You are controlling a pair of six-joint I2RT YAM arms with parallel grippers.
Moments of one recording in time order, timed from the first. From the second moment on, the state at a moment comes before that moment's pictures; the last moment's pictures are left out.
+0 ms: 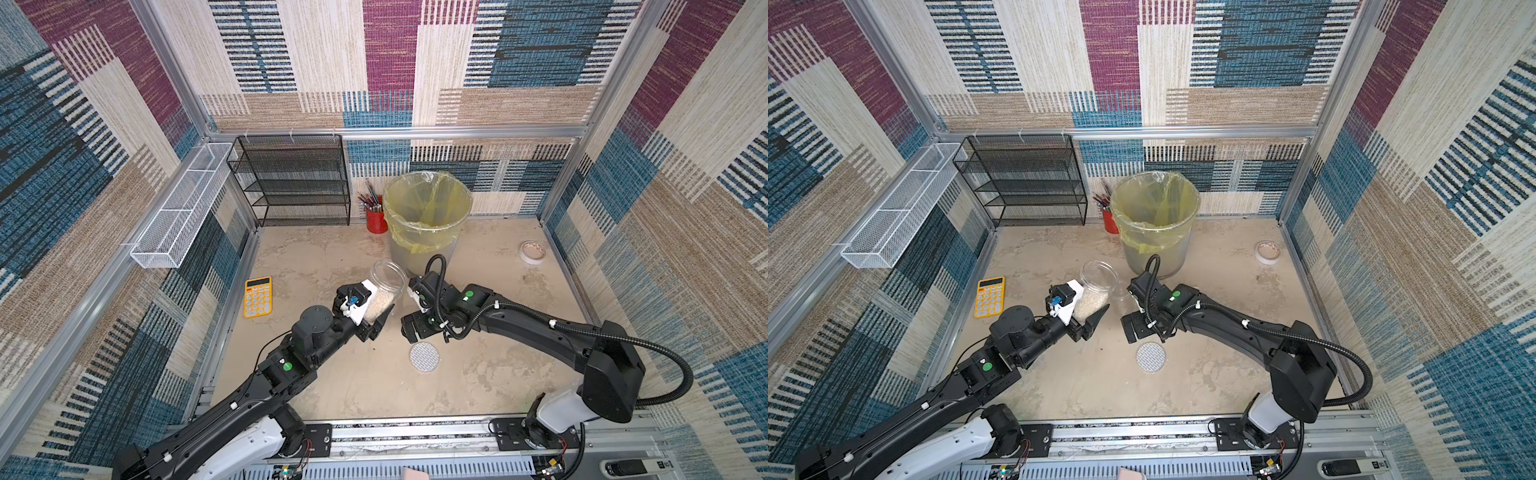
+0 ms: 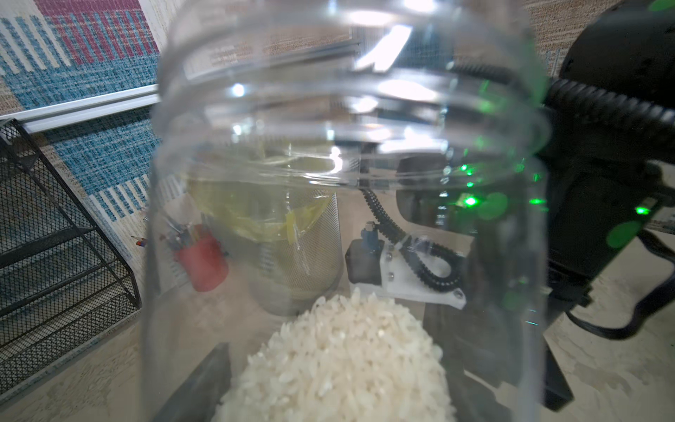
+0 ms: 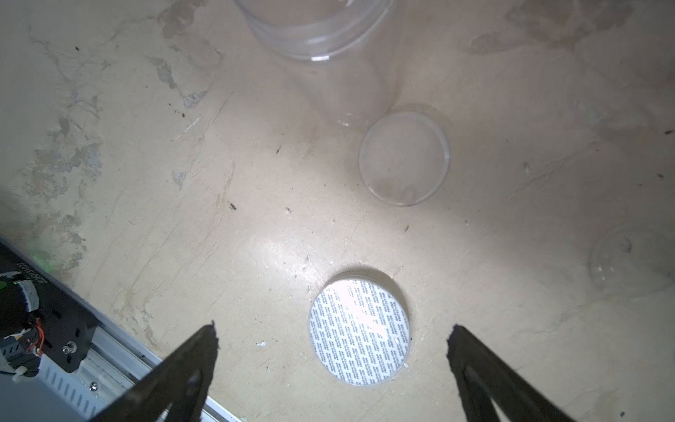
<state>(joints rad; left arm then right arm) -0.78 0.81 0.64 0.06 -0.07 0.20 0.84 1.52 1.18 -0.76 -0.04 0.43</state>
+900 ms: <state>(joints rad) -0.44 1.62 1.61 -0.23 0.23 0.39 0.74 1.10 0.97 -0.79 -0.08 0.43</state>
